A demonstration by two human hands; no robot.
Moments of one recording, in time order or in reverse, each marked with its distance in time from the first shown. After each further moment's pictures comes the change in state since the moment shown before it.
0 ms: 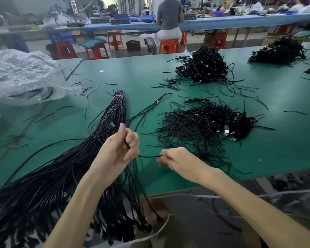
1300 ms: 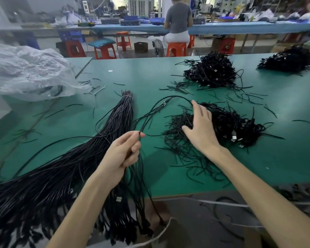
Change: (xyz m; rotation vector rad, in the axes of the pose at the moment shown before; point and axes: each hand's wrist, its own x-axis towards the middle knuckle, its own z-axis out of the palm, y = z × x) left_hand -0.003 -0.006 -0.011 0.148 0.245 -0.037; right_hand 0.048 0.006 -0.057 -0.189 0.561 0.260
